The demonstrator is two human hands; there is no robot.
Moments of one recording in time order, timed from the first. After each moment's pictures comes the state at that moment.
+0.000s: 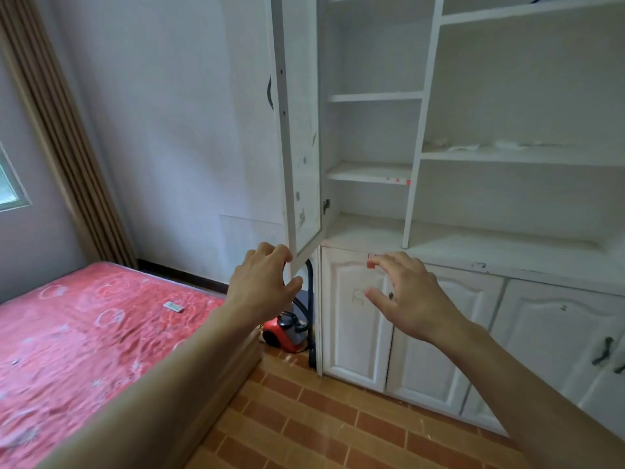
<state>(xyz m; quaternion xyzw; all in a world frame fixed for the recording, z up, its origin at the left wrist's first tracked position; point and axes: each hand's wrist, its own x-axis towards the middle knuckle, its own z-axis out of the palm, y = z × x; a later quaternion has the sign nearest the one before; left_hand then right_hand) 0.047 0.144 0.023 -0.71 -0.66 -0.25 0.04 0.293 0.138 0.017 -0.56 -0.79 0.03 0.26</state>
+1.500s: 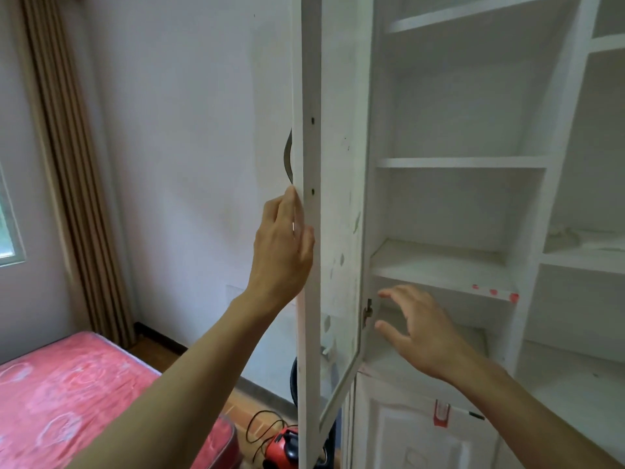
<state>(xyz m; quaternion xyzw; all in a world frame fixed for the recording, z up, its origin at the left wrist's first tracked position) -0.021 0.571 0.138 -0.65 -0.49 -0.57 0.13 0.208 0.575 0.067 -0.50 -0.82 0.02 0.29</state>
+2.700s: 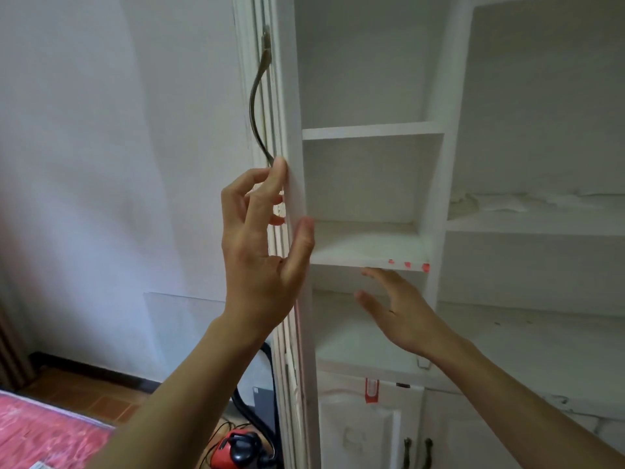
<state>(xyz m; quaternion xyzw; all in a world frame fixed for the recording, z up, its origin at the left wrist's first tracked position) 0.108 0.608 0.118 -0.68 -0.26 -0.67 0.14 0.325 0.646 0.029 -0.55 -0.76 0.09 0.34</state>
